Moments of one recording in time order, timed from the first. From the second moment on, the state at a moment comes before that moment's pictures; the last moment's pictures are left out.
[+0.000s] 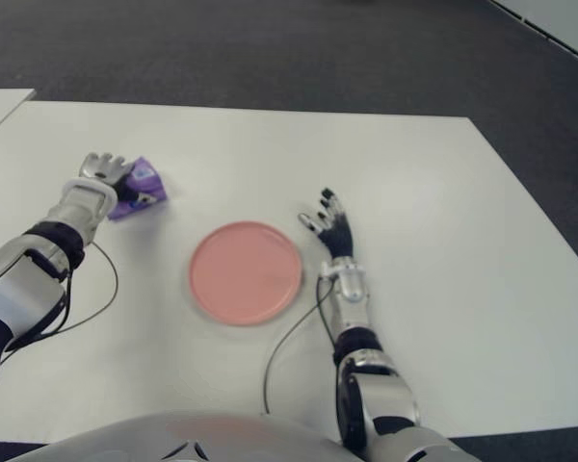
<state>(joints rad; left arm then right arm) -0.89 0.49 -0.77 1.29 0.98 0.10 0.10 -0.35 -0.08 -0.14 0.92 0.07 -0.61 0.10</state>
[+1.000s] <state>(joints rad) -0.84 0.48 -0.70 1.29 0.88 0.01 0.32 -0.35 -0.12 -0.14 0.98 0.07 -0.70 0.16</state>
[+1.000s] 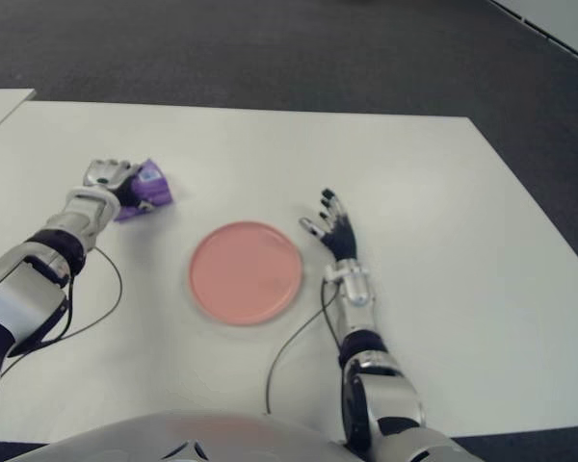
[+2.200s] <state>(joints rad) -0.80 0.46 -0.68 1.34 0.86 -0.13 0.61 -0.37 -0.13 -0.18 1.05 0.08 -0.77 0.23</state>
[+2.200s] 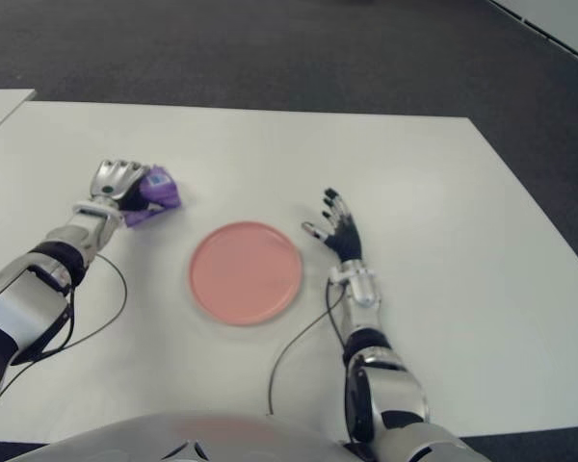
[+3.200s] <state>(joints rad) -0.84 0.48 -0.63 1.32 0.83 -0.20 0.66 -0.38 -0.14 -0.17 1.06 0.08 -0.79 0.23</state>
